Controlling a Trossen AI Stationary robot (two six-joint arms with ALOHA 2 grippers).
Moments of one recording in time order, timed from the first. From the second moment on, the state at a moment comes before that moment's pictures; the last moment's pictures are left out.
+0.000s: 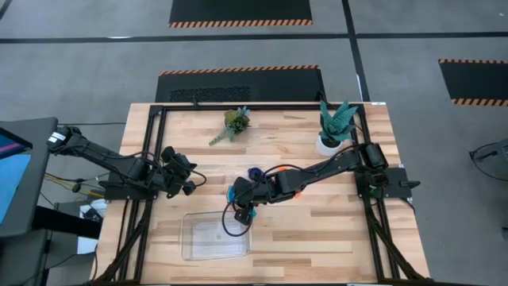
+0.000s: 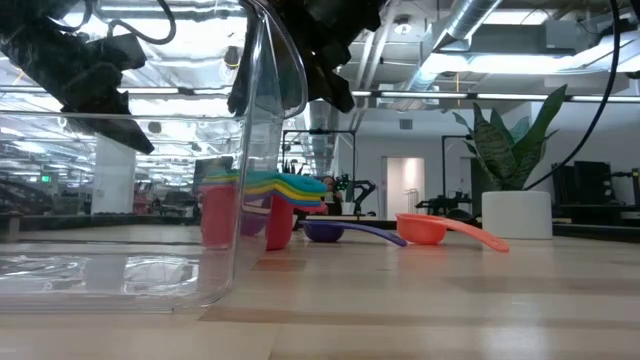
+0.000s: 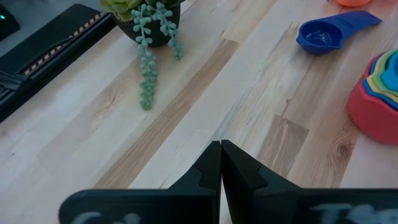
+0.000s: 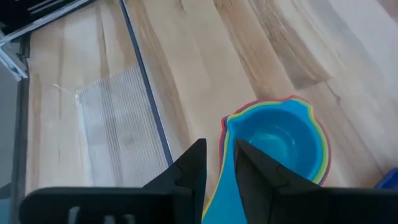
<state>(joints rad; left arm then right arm) -0.35 0.82 0.45 -0.64 -0.74 -0.69 0.23 2.02 1.60 -0.38 0.17 0.54</state>
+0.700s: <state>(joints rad) -0.35 0.82 0.45 -0.65 -0.71 -0.69 0.19 1.87 1.60 -0.88 0.43 0.40</state>
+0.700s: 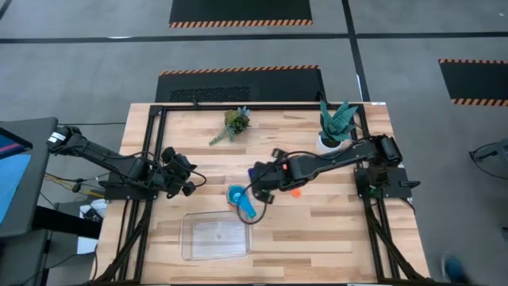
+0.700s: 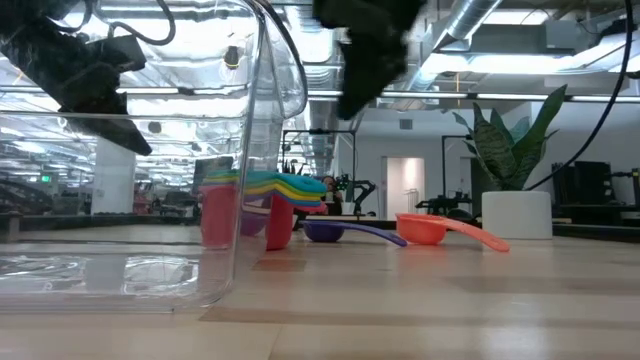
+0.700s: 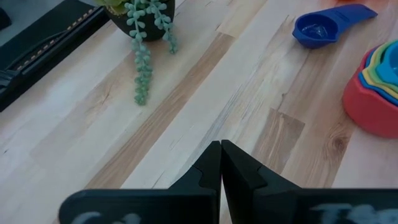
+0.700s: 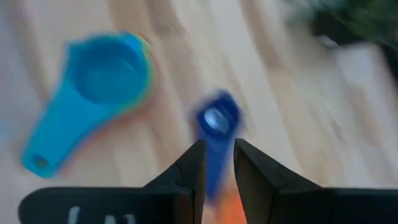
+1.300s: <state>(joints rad) -0.35 0.82 0.45 -0.63 -0.74 -0.71 0.11 1.85 1.35 -1.29 0.61 0.56</state>
